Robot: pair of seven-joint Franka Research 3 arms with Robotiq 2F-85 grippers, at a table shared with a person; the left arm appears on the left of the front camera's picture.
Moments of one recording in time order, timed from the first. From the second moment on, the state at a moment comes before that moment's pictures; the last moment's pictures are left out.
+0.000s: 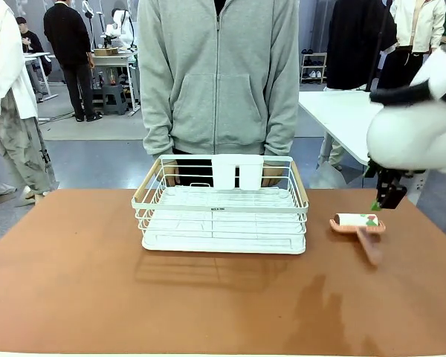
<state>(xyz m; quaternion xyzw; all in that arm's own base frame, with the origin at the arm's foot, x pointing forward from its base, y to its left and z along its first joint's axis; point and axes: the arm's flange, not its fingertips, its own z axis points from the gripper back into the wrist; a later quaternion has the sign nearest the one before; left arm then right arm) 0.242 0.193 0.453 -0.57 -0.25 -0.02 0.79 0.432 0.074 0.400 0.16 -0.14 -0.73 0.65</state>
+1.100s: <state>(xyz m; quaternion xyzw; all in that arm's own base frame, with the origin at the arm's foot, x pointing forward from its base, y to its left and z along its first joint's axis) 0.242 0.193 0.453 -0.57 -0.25 -0.02 0.79 0.408 0.061 0.436 0.13 -0.14 -0.73 0.66</state>
